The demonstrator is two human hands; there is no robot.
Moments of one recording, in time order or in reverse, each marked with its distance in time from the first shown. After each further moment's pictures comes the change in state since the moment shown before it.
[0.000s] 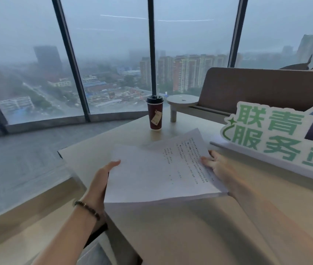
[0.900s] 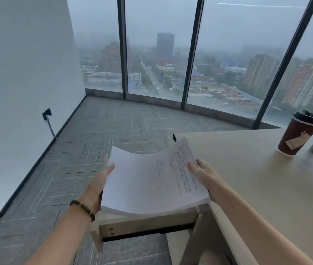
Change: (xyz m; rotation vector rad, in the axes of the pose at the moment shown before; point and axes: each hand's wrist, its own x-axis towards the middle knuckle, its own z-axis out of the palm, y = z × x) left_hand -0.053 -0.017 -0.304 -0.307 0.565 -0.042; right_hand 0.033 0.021 0.368 -0.301 -0.593 0.100
